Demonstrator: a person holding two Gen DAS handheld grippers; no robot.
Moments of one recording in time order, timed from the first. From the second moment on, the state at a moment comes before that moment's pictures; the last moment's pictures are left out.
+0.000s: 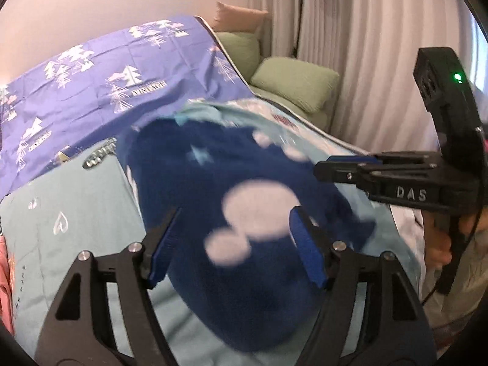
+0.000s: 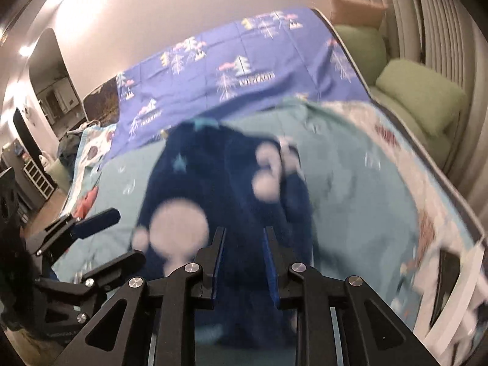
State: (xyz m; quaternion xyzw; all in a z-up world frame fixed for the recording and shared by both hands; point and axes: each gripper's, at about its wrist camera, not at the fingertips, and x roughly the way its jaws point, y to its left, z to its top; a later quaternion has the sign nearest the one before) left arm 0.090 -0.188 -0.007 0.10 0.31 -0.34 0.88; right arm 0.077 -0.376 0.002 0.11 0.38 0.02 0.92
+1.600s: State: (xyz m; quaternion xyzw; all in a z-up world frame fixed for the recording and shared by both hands) left arm 0.207 -0.208 -0.017 0.07 0.38 -0.28 0.88; right arm 0.162 -0.391 -0.011 0.11 0.43 0.01 0.90
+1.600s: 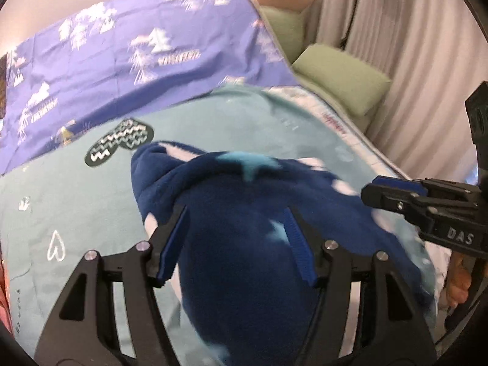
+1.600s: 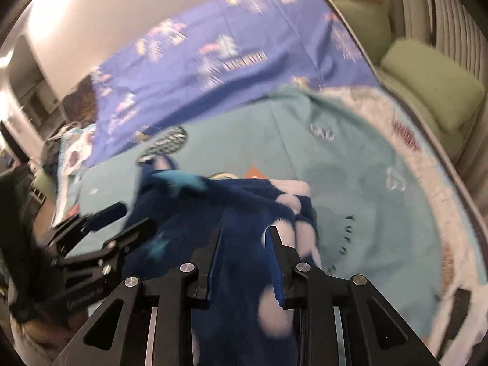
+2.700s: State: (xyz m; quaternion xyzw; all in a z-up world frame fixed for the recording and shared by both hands) left arm 0.157 -0.132 -0.094 -0.13 0.50 -0.33 0.79; right arm 0.101 -0.451 -0.128 0.34 0.49 0.16 0.79
